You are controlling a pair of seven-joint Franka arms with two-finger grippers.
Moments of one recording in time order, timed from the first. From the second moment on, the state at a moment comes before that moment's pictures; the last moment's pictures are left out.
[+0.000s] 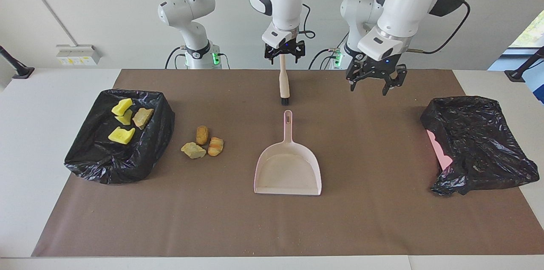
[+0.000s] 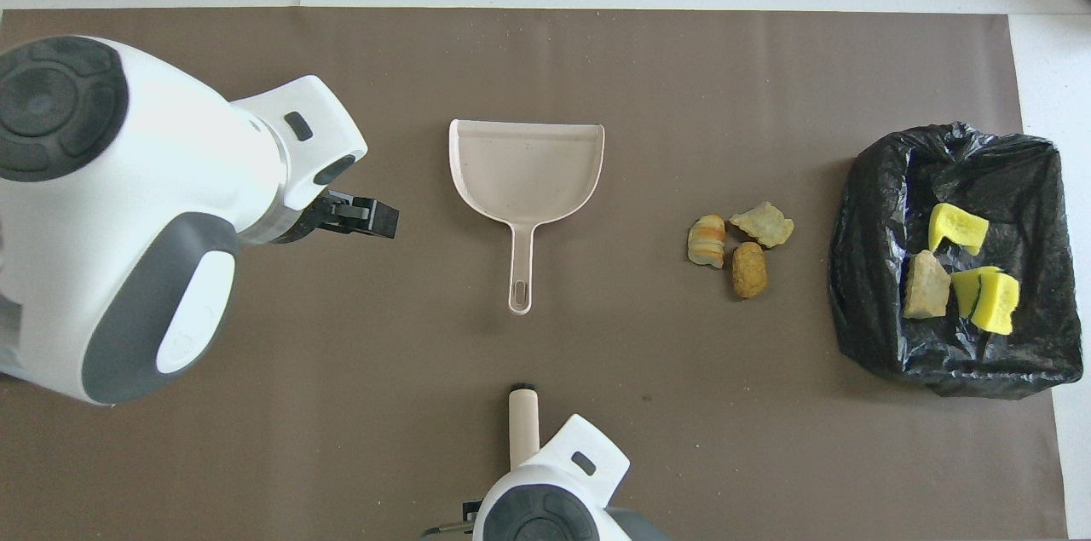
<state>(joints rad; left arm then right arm) -0.37 0.06 -0.07 -1.69 -0.01 1.81 -0.20 0.62 -0.14 0.29 -2.19 0.23 1.91 0.76</state>
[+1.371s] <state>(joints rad) -0.61 0.36 -0.07 -1.79 -0.01 2.20 -0.52 0.83 -0.14 0.30 -2.49 0.31 2.25 0.91</state>
